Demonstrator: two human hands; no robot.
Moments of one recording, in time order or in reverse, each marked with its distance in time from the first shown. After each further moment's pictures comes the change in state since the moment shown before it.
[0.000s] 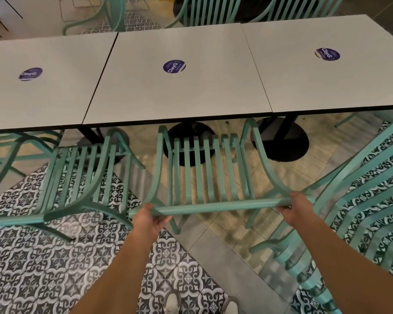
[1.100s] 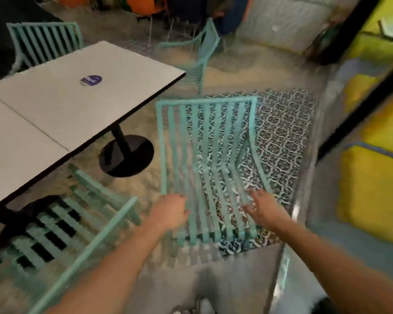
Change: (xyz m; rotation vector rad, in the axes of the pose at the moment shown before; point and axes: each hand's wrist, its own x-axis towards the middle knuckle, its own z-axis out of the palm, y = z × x) left_hand -0.176 -0.265 0.265 2.359 -1.293 1.422; right_hand -0.108 -0.037 -0.367 -1.393 0.405 -0.481
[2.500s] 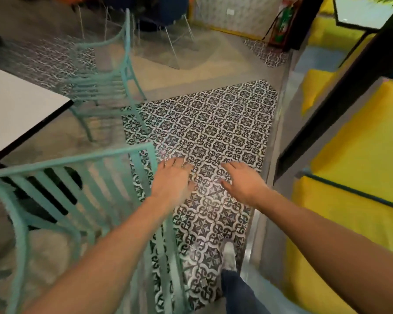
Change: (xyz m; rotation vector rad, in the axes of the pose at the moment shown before) left_hand 0.460 0.344 -0.138 0.241 0.294 0.143; right_hand 0.309 0.361 -0.221 -0.112 0.144 -0.100
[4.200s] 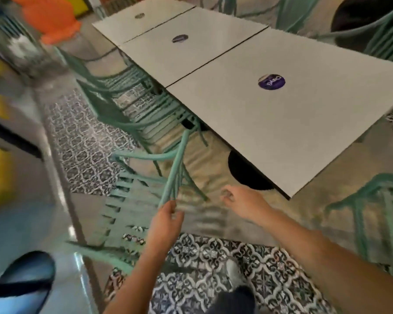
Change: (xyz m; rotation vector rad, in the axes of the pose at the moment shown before) left_hand 0.217 -0.265 0.012 -0.660 0.724 -2.557; right_hand 0.592 -0.412 -0.042 -0.211 -0.880 -1.784
